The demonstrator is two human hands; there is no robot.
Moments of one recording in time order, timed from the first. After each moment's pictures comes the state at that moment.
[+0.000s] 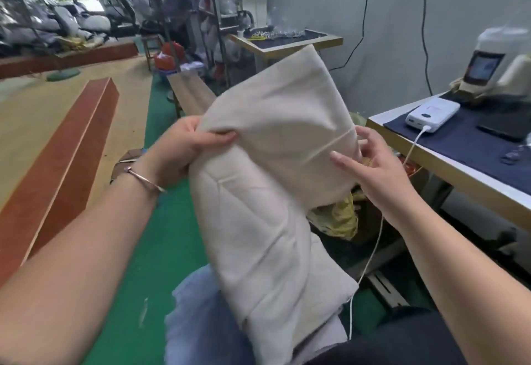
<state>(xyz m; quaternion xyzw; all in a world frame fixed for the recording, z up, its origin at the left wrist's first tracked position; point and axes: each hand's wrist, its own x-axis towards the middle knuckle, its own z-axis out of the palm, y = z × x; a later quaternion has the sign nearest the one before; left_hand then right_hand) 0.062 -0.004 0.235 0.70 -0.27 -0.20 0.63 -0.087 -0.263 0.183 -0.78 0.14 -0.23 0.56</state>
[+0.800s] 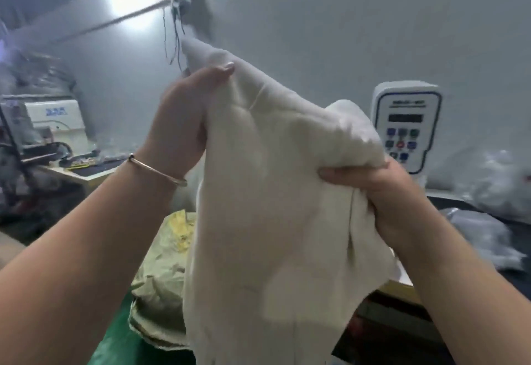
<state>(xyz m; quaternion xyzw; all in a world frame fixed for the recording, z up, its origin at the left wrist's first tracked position) -0.104 -0.242 0.439 0.40 -0.50 -0.26 0.72 -0.324 -0.311 0.360 -0.58 0.13 -0.45 0.66</state>
